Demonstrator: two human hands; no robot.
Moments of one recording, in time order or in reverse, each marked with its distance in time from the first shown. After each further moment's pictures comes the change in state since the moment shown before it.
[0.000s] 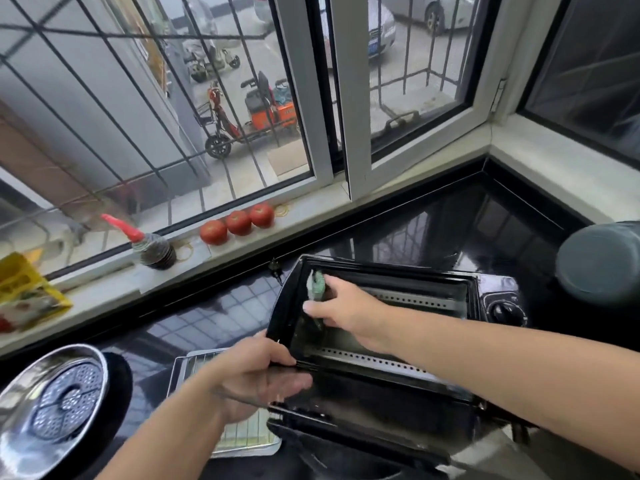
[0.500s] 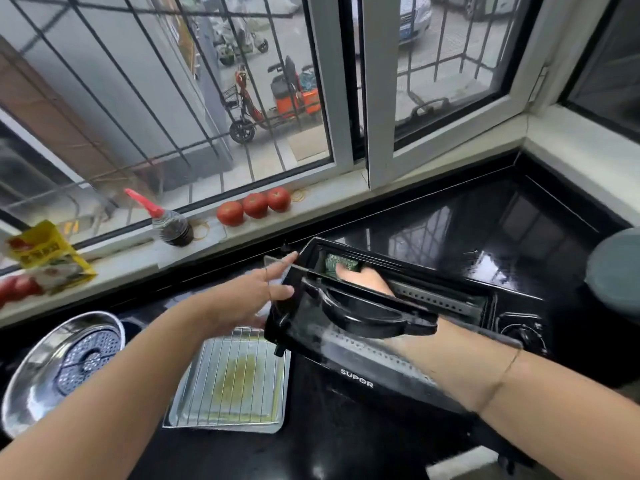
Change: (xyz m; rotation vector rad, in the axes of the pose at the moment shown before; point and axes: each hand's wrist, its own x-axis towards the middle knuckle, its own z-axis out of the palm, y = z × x) left_hand -0.009 0.048 -0.019 0.540 0.041 0.375; right_hand 0.023 0.001 -0.015 -0.137 0.299 0.200
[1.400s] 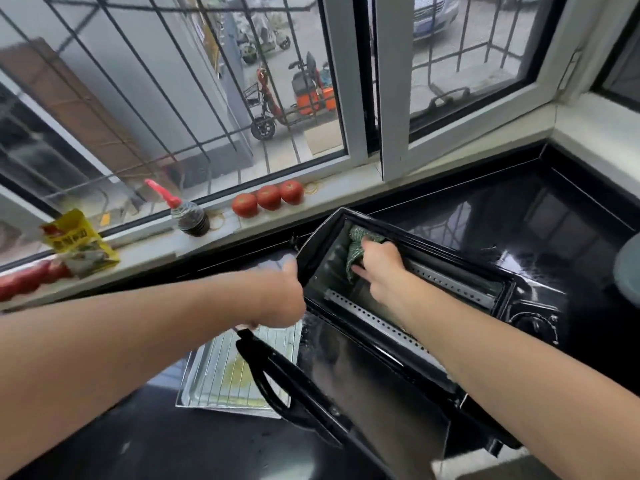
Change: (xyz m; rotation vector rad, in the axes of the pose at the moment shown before) left_hand -0.016 0.039 0.053 1.077 0.240 -0.285; right_hand 0.010 -0.020 -0.002 0.547 0.099 0.079
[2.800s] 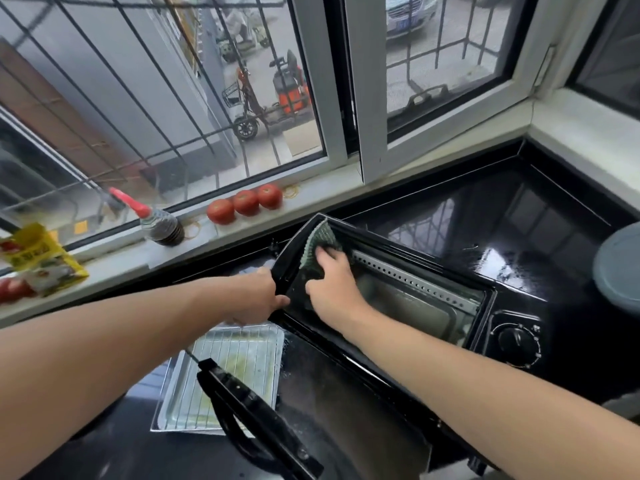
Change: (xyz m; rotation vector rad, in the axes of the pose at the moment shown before) left_hand 0.070 -0.004 0.007 0.151 -0.065 -0.008; right_hand -0.036 0.024 0.011 -0.595 -0.226 -0.383
